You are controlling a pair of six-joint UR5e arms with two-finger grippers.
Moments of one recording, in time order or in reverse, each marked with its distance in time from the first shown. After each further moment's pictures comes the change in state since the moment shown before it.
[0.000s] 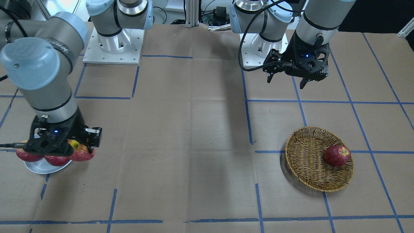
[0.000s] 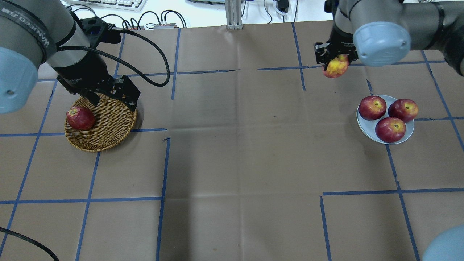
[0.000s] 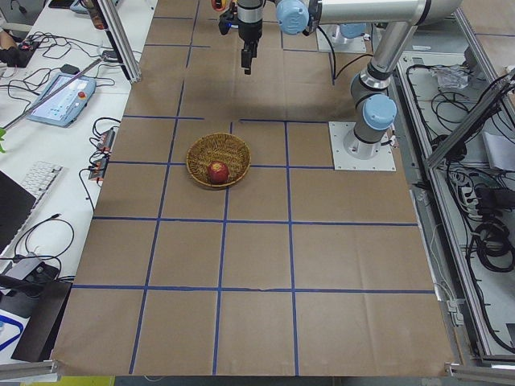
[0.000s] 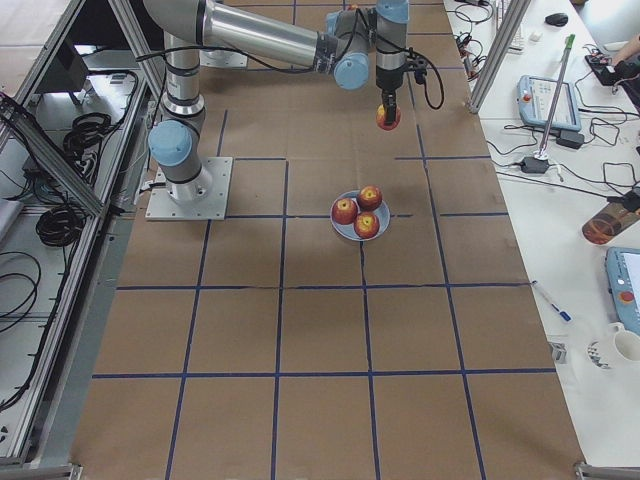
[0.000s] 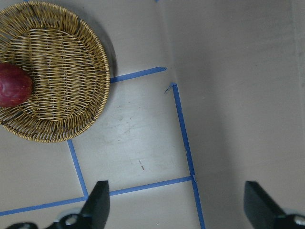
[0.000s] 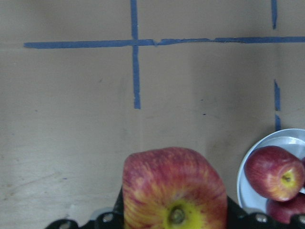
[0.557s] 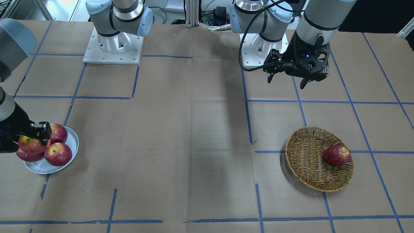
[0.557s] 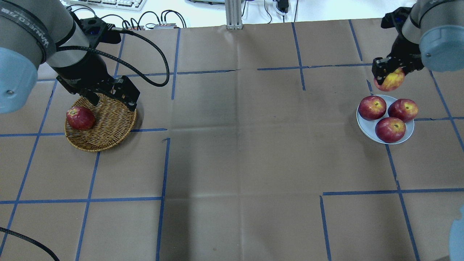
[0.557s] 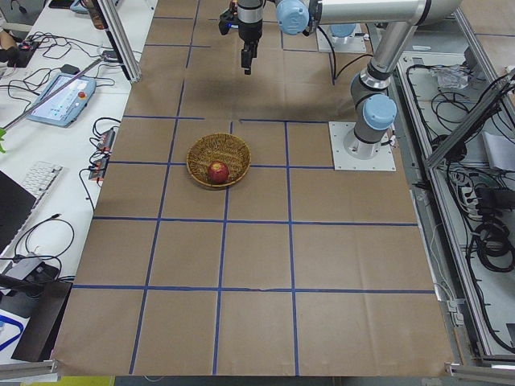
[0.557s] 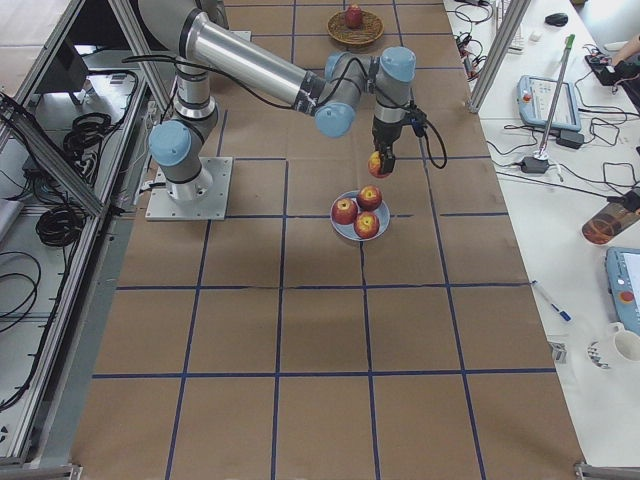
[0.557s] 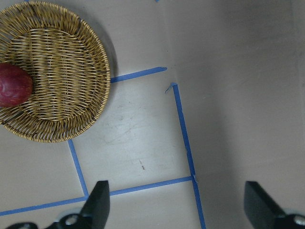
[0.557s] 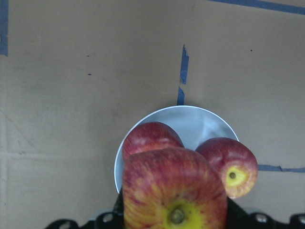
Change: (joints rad) left arm 0.002 0.000 0.000 0.000 0.000 0.014; right arm -0.258 -0.016 0.103 -0.005 0.021 -0.349
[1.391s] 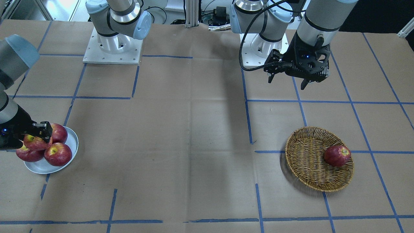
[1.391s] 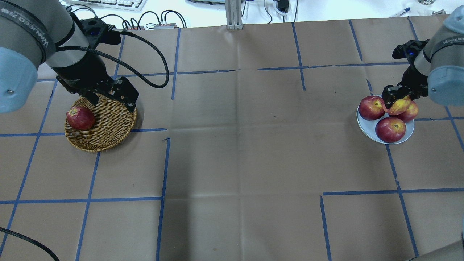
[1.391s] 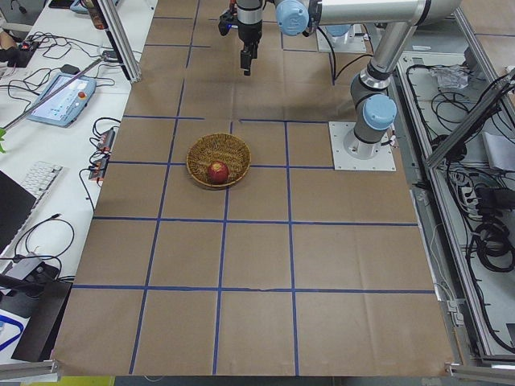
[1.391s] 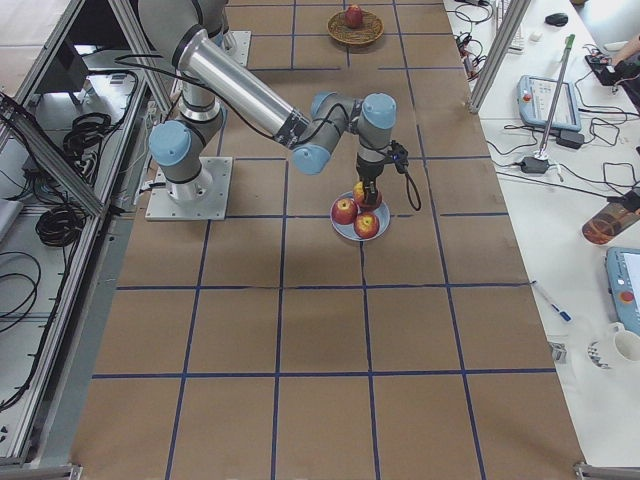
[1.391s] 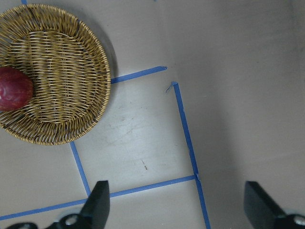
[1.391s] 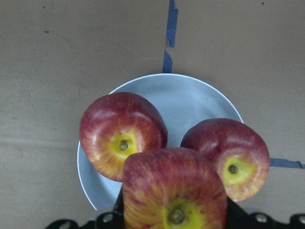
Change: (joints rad) left arm 0.003 -0.001 -0.001 -0.001 0.002 0.020; right arm -0.083 0.012 0.162 -0.173 0.034 -0.082
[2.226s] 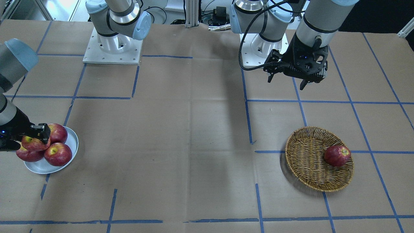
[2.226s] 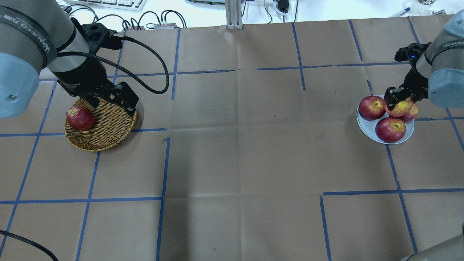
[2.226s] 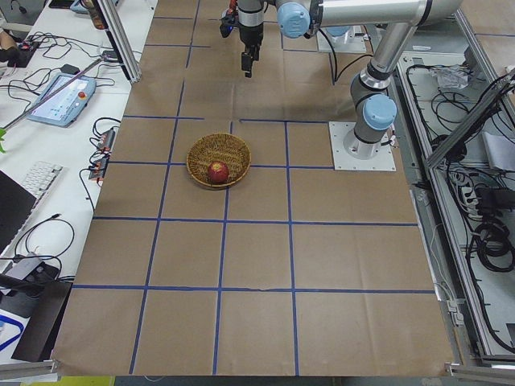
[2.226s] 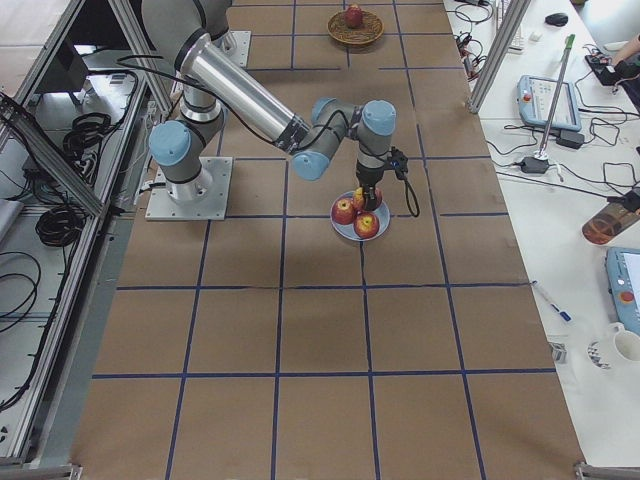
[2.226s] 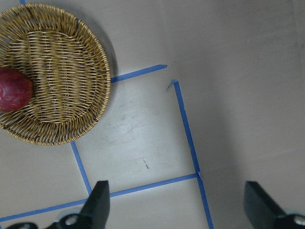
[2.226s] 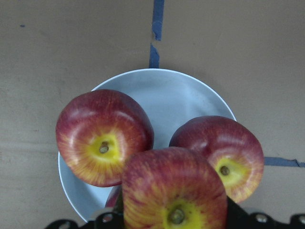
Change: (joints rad) left arm 0.004 0.010 -0.029 0.013 0.001 0.036; right arm -0.017 0.018 0.002 -0.023 -0.009 0.002
